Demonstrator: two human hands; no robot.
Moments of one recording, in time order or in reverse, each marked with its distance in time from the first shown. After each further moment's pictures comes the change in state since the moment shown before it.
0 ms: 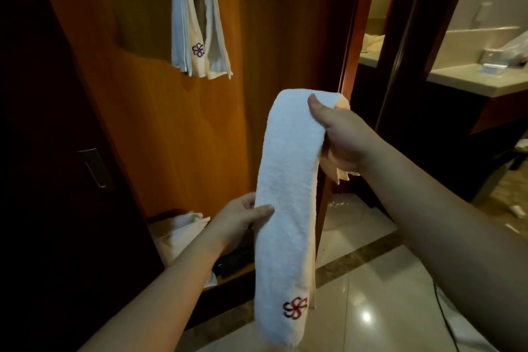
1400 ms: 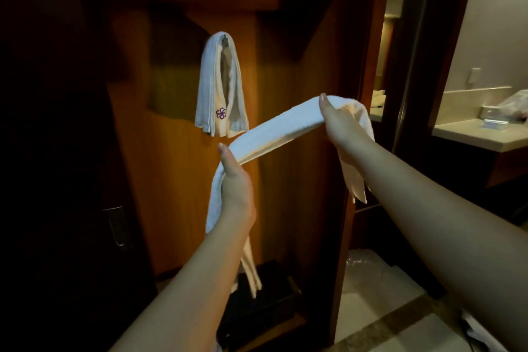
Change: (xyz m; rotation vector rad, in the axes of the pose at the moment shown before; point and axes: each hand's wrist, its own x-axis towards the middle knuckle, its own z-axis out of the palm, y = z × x) left_hand 0.034 0.155 -0.014 -0.391 0.706 0.333; right_hand 0.100 -0.080 0.028 -0.386 0.434 -0.192
